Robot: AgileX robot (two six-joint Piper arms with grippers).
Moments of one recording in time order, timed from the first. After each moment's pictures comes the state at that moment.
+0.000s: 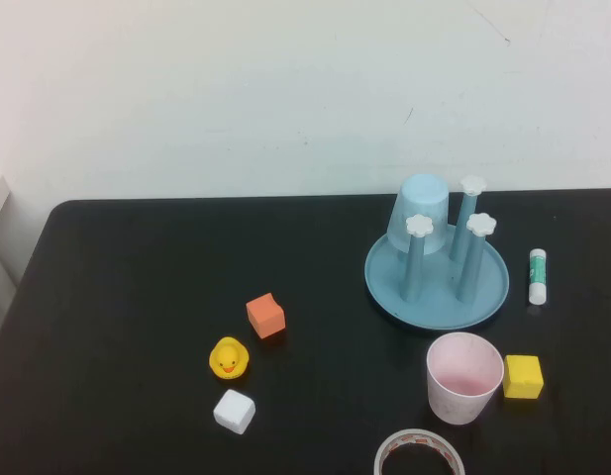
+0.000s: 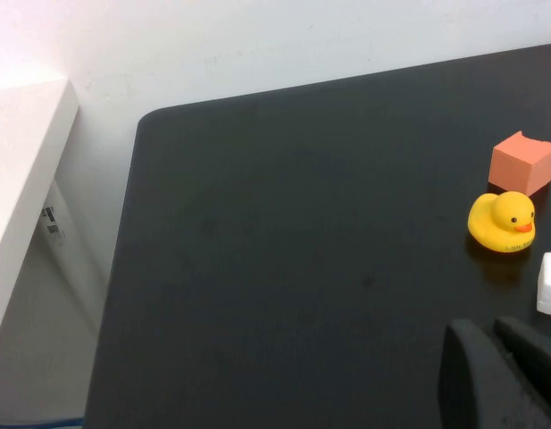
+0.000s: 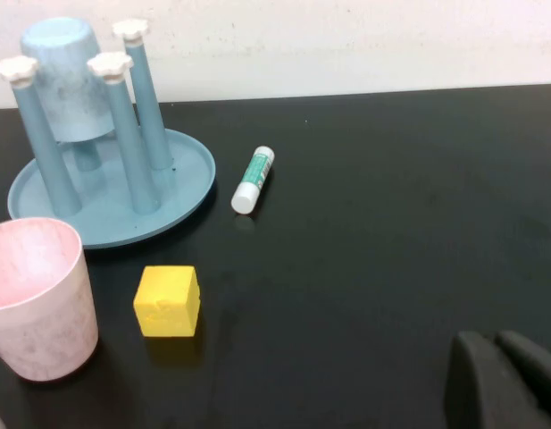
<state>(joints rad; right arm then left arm) 0.00 -0.01 0.02 -0.09 0.39 0.13 -0.05 -0.01 0.02 -0.14 0.36 0.17</state>
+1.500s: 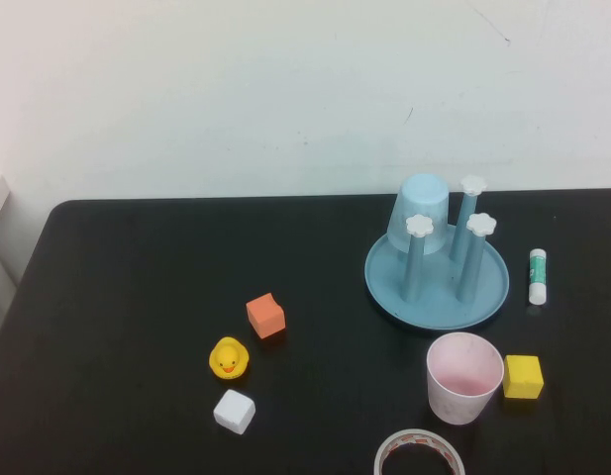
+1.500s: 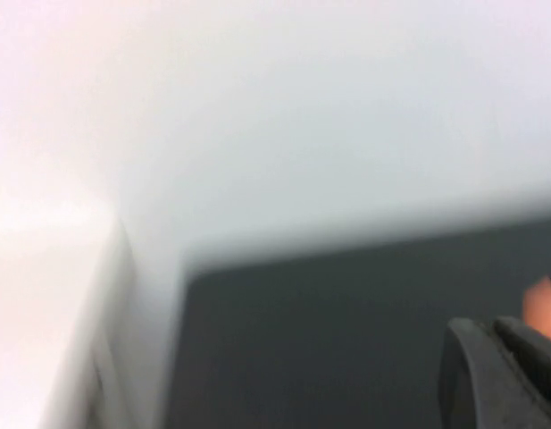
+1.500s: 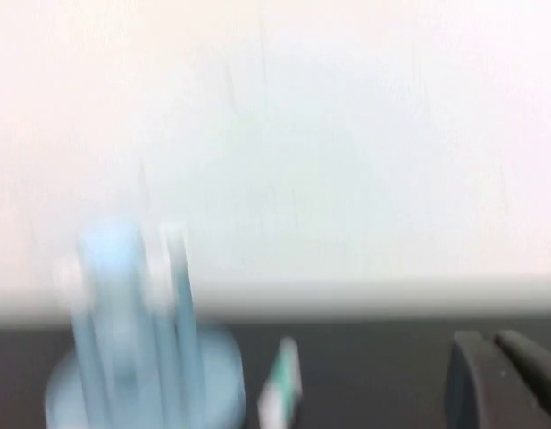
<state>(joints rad) 0.00 -0.01 0.03 -0.09 0.09 0.13 -0.05 -0.01 0.02 -0.14 0.10 0.17</state>
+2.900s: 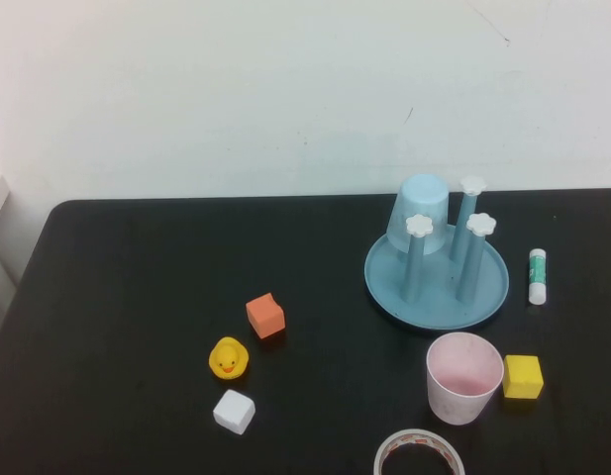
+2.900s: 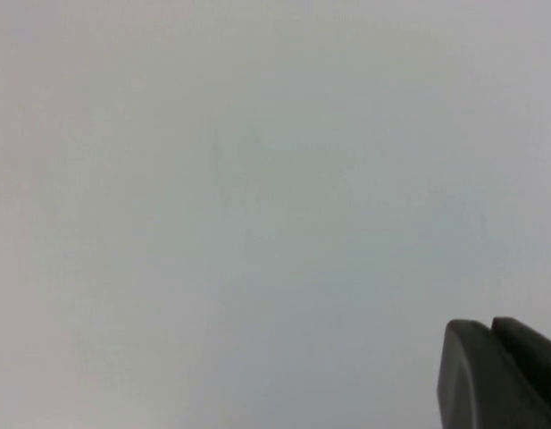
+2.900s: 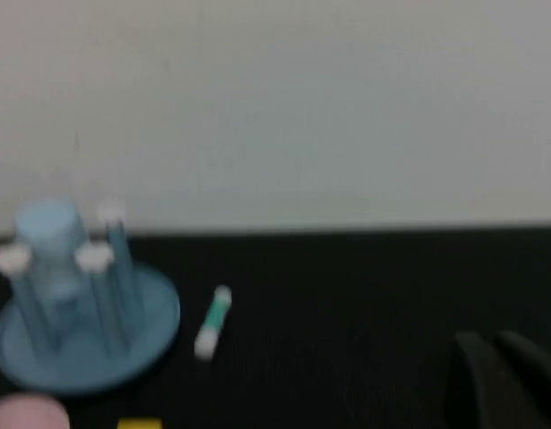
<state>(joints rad) 0.00 0.33 -0.55 -0.19 0.56 0.17 -0.05 0.07 -0.50 -0.05 0.27 0.08</state>
